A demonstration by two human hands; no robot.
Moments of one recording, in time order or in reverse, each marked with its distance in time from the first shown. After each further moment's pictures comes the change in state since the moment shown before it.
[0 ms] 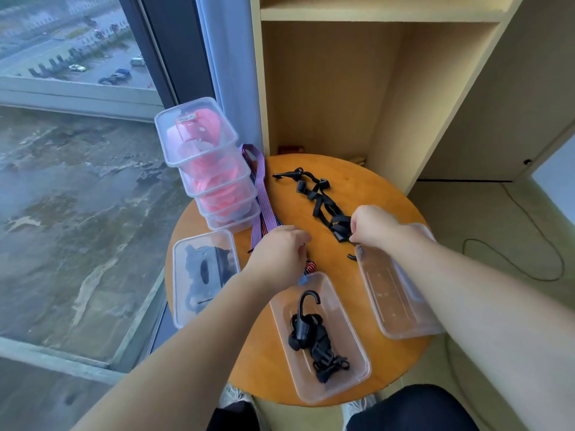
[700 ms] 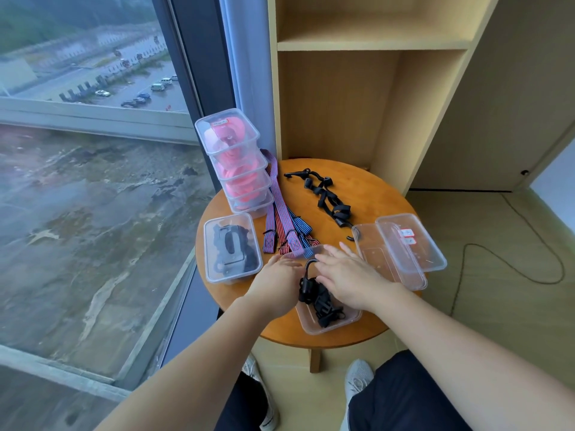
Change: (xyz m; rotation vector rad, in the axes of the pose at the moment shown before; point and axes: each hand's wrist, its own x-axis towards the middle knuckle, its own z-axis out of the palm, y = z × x) left_hand -0.108 0.014 0.013 0.259 -0.220 0.060; right_hand -0.145 -0.030 0.076 -0.148 0.095 -0.581
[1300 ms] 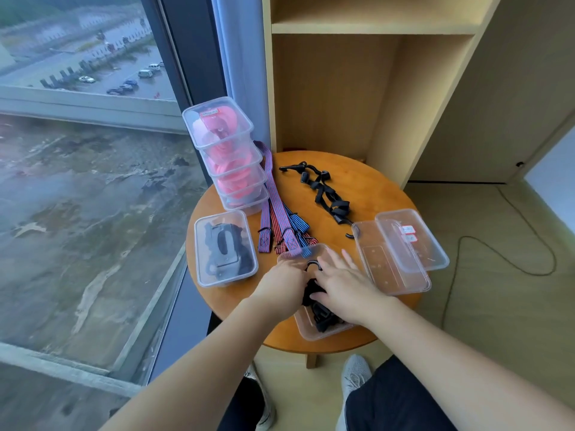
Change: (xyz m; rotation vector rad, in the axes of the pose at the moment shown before) left_hand 0.025 0.000 0.013 0.068 -0.170 0.027; right_hand 0.006 -0.006 0.022 -0.007 -0.078 0.107
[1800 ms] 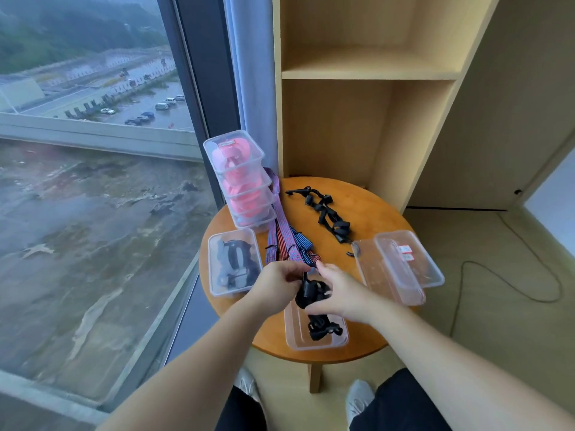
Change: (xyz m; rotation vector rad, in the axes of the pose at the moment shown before) left_hand -0.033 -0.001 -0.032 -0.956 0.303 -0.268; right_hand -0.016 -0.014 -0.032 0.940 -0.015 0.082
